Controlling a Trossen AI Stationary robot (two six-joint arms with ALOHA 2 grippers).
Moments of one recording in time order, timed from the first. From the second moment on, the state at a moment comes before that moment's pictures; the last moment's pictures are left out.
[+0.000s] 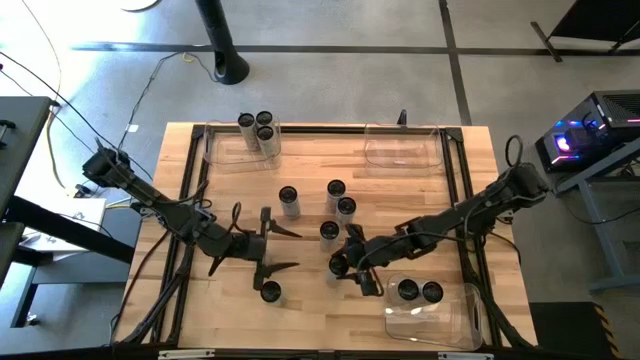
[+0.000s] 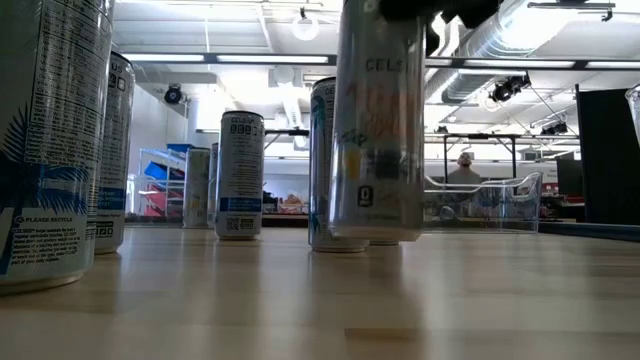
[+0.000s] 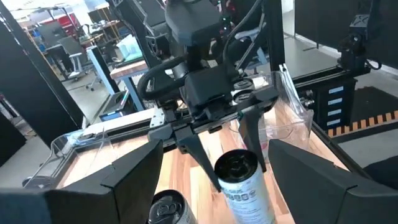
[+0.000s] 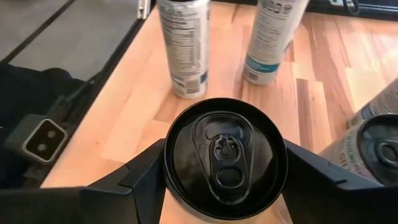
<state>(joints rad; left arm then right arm) -0.55 1.25 0.88 0.19 -0.53 0.18 0.40 1.57 1.02 -0.04 0.14 0.10</state>
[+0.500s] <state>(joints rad) -0.55 1.25 0.88 0.16 -0.53 0.17 0.39 1.59 1.02 -0.01 0.16 0.11</state>
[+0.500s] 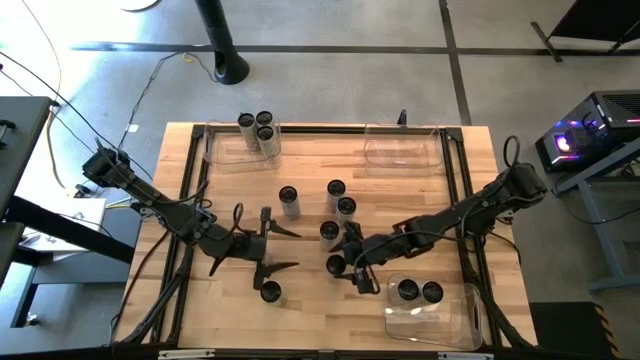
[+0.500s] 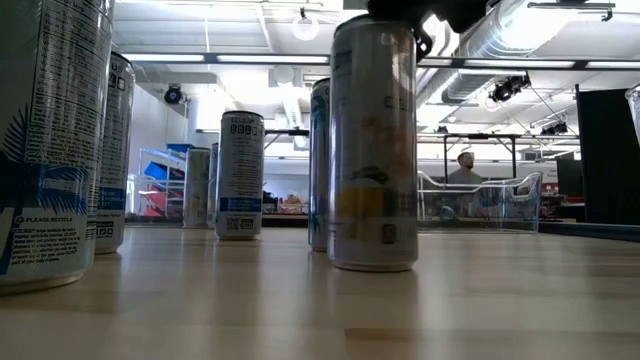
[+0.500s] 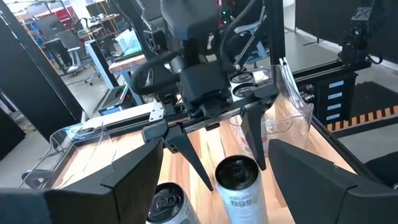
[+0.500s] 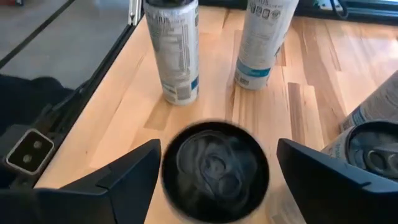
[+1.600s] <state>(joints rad) -0.30 1.66 1.22 -0.07 0.09 0.37 0.65 1.13 1.02 -0.24 0.57 0.14</state>
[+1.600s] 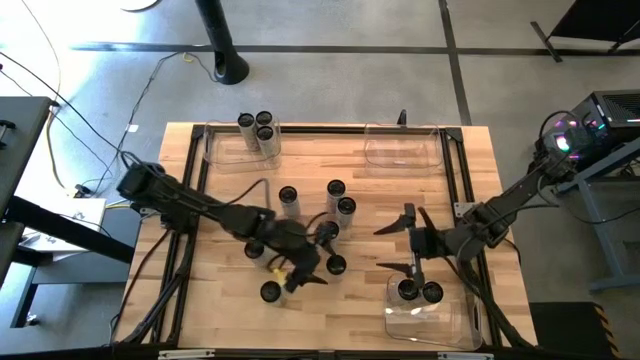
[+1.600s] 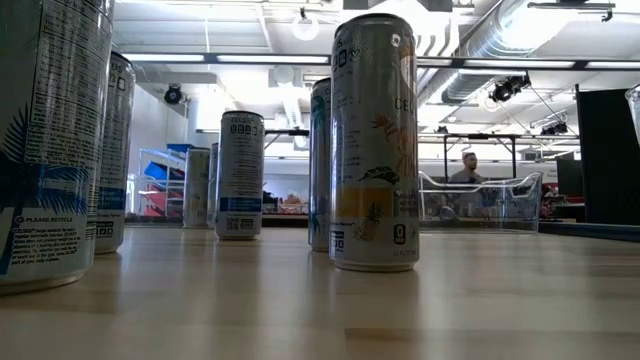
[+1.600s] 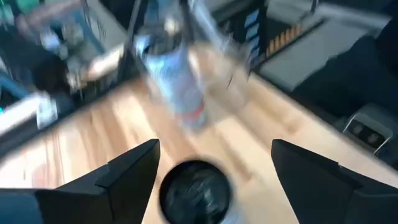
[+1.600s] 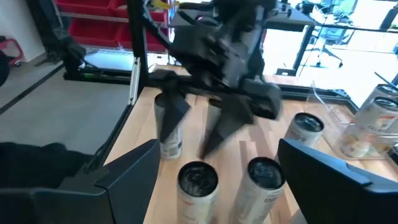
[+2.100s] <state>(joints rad) -0.29 1.79 1.30 -0.16 -0.03 0.30 0.66 1.16 1.02 -0.26 0.57 0.15</state>
